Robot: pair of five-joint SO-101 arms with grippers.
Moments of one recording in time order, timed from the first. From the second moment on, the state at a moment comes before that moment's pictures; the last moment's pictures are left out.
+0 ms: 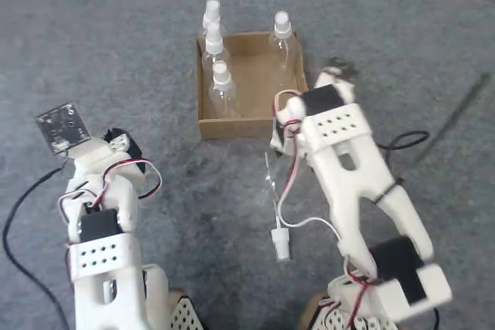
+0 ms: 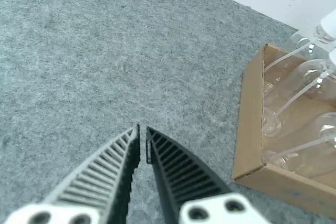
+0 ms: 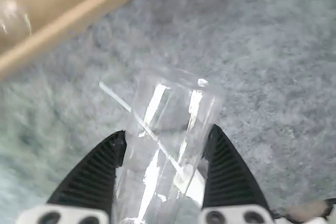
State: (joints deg) left arm -19.4 -61.4 76.1 32.7 18.8; right arm -22.9 -6.5 10.0 86.3 -48.0
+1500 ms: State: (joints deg) left arm -19.4 -61.4 76.1 32.7 18.8; right arm -4.5 -13.6 29.0 75.6 -69.7
